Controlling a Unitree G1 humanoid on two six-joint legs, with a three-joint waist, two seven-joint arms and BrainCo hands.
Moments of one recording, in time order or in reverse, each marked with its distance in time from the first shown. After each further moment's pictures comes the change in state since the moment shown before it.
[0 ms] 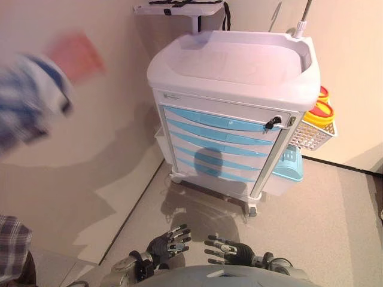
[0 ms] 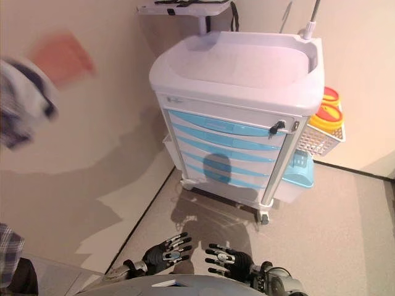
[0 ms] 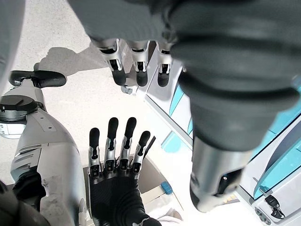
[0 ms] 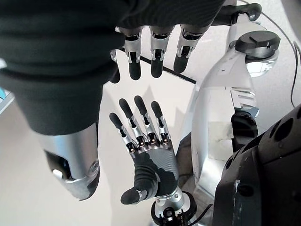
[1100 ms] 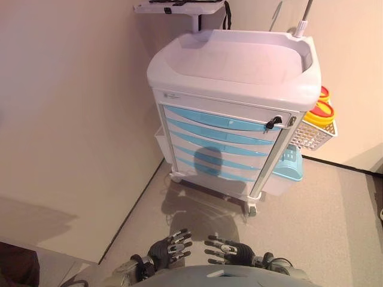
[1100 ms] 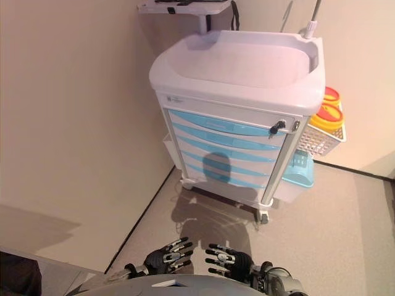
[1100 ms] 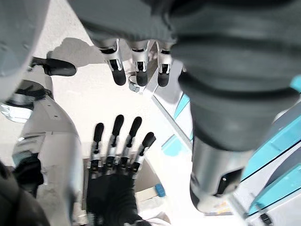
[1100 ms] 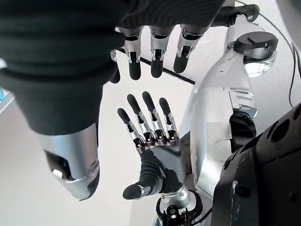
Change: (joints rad) left arm -0.006 -0.024 0.011 0.048 -0.102 0.064 -0.011; right arm -0.001 -0.001 0.000 0.003 0.000 -0.001 0.001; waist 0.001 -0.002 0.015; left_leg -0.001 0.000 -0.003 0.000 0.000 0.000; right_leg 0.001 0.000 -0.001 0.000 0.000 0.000
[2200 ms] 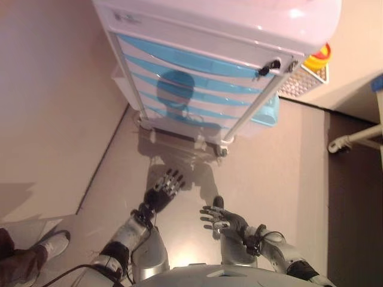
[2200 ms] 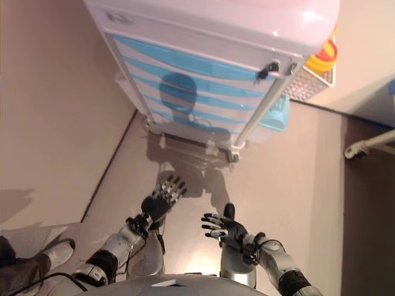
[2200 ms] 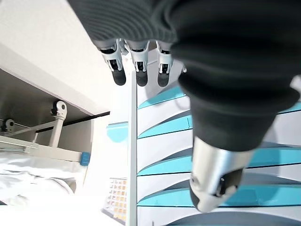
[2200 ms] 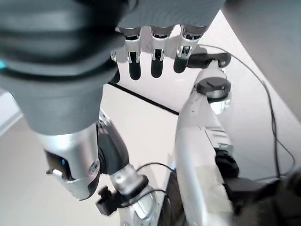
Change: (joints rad) left arm -0.376 0.007 0.088 0.029 -0.669 0.033 0.051; right arm -0.109 -0.046 0.063 -0.236 -0.007 -0.170 -0.118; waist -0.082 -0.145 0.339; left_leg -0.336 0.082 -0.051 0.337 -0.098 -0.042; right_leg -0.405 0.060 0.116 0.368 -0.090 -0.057
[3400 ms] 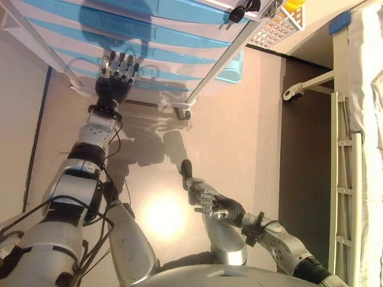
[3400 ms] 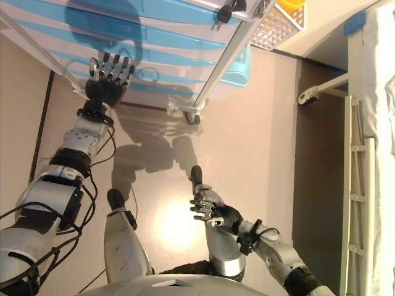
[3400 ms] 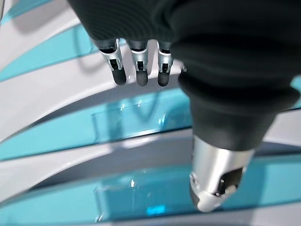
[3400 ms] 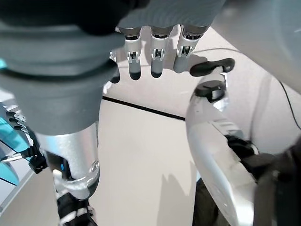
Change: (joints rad) left arm -0.721 0.320 0.057 0.193 -0.334 -0.068 0.201; right arm 0.054 -0.108 0.106 -0.266 0.132 -0.021 0.011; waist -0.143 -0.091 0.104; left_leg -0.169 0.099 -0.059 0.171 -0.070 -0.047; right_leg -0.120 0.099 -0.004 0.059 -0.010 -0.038
